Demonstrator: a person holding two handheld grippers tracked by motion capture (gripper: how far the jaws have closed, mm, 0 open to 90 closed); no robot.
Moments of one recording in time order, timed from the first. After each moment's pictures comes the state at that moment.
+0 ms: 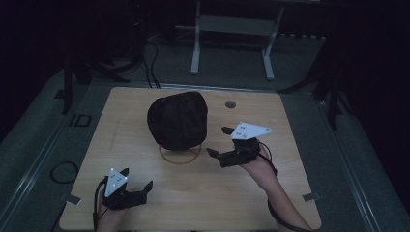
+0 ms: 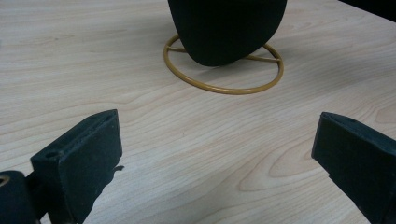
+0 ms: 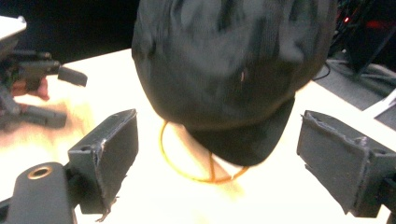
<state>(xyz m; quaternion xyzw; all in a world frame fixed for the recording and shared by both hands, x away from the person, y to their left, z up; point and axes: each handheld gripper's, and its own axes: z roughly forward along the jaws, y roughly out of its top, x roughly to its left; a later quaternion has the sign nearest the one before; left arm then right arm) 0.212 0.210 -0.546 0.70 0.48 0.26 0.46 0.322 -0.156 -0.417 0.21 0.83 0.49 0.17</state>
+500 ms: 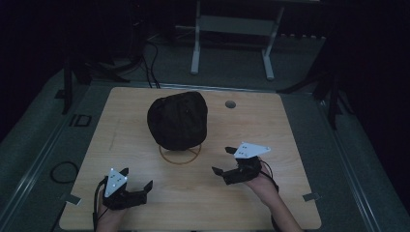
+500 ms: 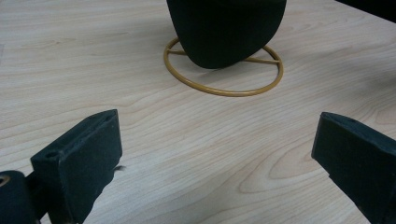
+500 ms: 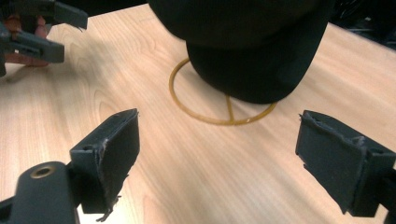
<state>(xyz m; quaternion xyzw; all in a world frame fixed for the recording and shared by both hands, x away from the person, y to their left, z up) 0.212 0.210 -0.545 0.70 0.48 0.26 0.46 0.310 -0.177 -0.483 0.23 0.84 0.48 0.13</state>
